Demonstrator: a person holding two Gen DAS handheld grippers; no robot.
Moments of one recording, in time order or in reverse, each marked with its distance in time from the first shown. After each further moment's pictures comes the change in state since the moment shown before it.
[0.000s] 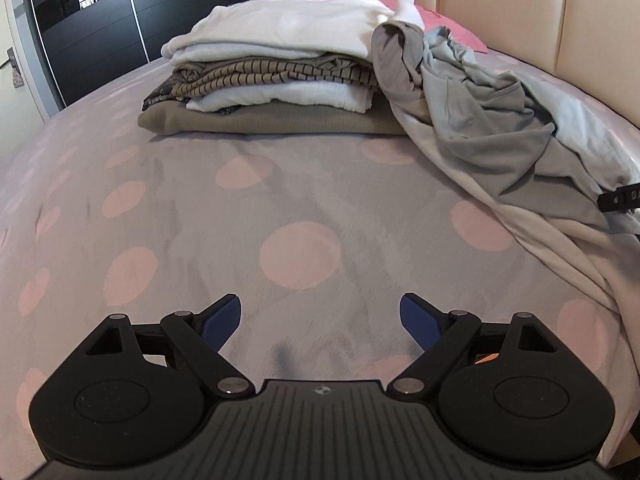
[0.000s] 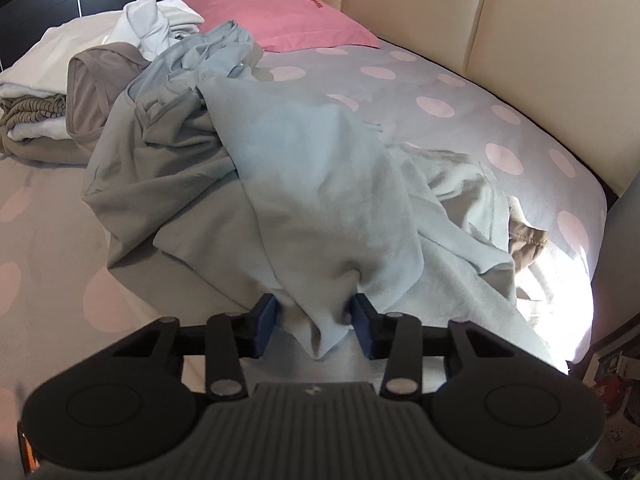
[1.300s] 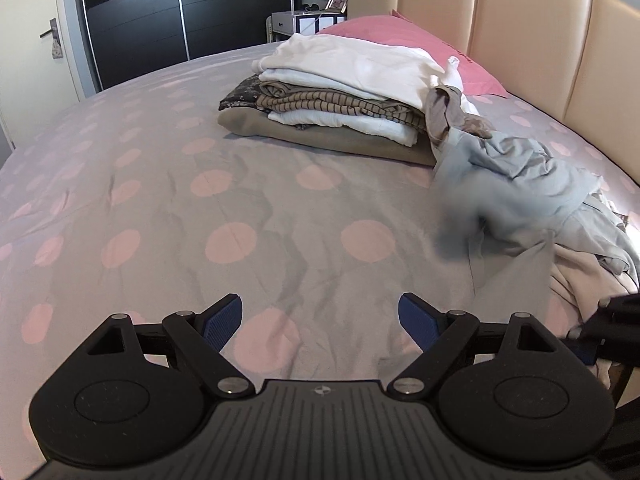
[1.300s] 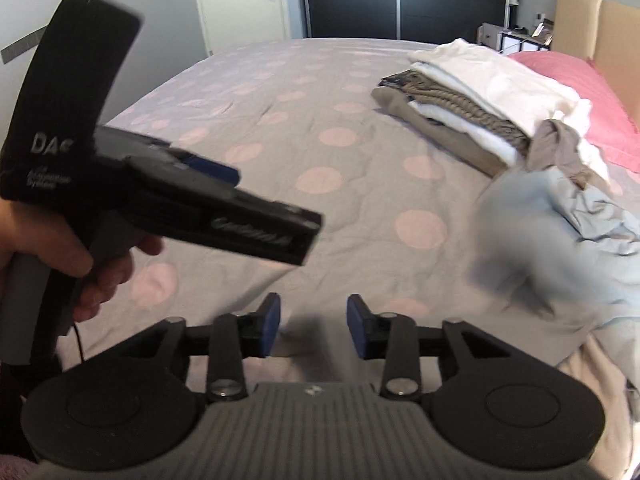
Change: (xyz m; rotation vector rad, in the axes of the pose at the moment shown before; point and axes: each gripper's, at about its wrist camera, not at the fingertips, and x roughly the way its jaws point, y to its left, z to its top) left arm -0.118 0.075 -0.024 -0.116 -0.036 -0.010; right arm -0.195 0.182 -0.091 -0.560 -0.050 0.650
